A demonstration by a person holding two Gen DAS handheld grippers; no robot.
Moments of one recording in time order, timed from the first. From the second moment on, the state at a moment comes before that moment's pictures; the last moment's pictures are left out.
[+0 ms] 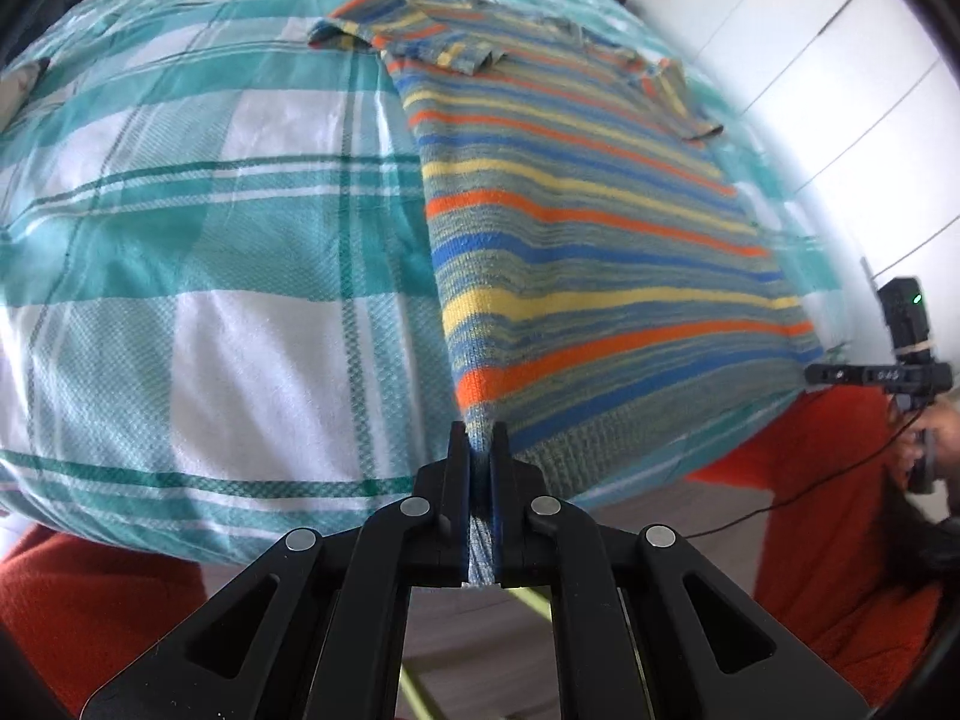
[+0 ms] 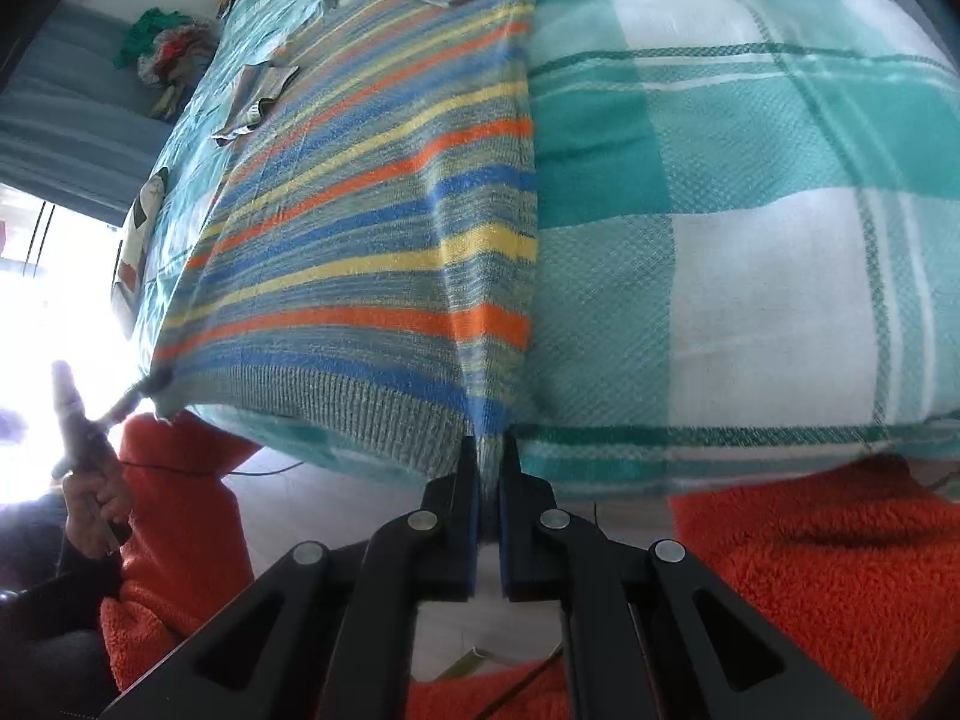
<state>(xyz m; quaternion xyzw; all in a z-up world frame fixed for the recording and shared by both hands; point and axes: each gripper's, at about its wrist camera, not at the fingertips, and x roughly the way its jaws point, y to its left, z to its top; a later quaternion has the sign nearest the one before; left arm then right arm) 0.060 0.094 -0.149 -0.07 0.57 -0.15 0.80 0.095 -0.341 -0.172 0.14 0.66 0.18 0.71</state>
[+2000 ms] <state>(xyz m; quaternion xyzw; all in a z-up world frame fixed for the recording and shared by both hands) 0.036 0.140 -0.115 -0.14 0.51 0.05 0.85 0.353 -0.423 -0.105 0.07 0.46 0.04 0.88</state>
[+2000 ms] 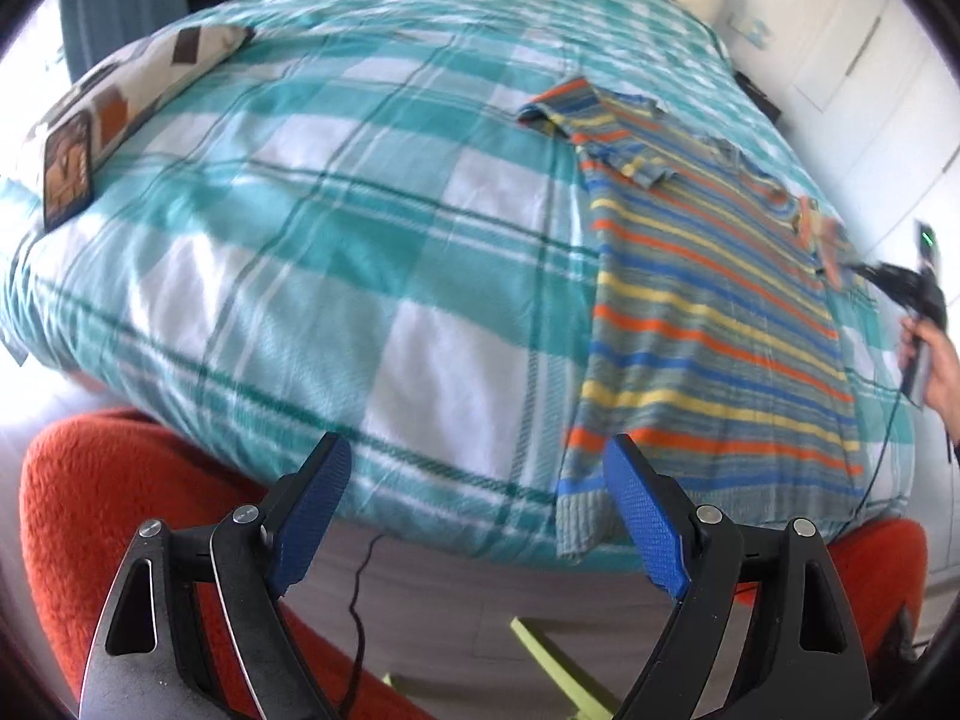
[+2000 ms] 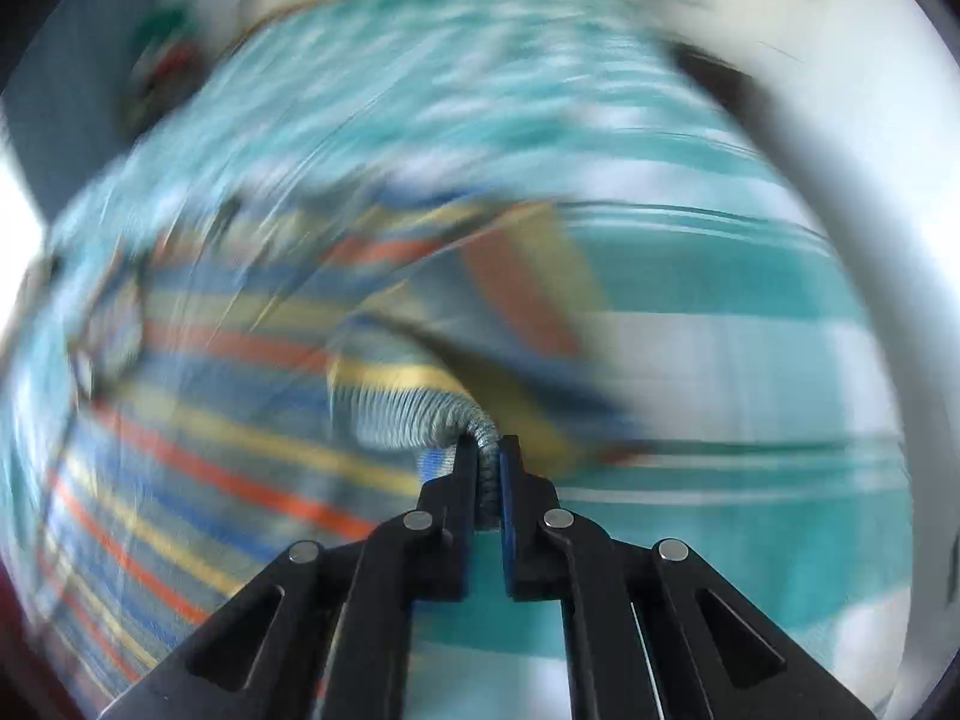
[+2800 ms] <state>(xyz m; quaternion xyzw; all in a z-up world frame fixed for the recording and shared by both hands) 0.044 0.098 -0.121 -0.10 0.54 0.03 0.84 0.315 -0.591 -0.156 0.22 0.48 -0.13 0.84</state>
